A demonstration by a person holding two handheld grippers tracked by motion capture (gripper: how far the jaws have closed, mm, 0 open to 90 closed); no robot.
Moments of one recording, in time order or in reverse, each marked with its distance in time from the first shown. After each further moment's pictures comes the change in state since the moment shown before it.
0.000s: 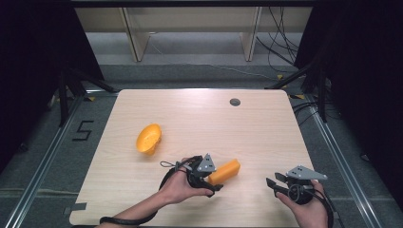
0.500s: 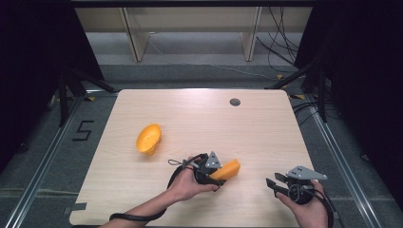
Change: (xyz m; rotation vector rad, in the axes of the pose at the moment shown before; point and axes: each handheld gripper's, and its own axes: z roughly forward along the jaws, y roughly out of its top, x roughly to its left) left arm 0.007 0.007 0.020 0.072 0.023 0.007; right arm 0.000 0.000 0.000 0.011 0.018 0.013
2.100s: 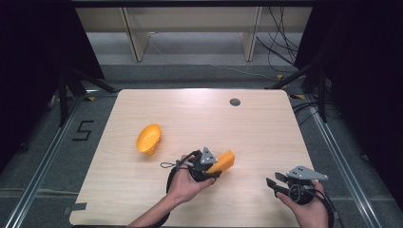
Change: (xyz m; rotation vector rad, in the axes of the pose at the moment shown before) left arm -0.006 0.005 -0.027 -0.091 0.121 -0.173; right arm -0.001 0.001 -0.001 -0.021 -0.012 -0.014
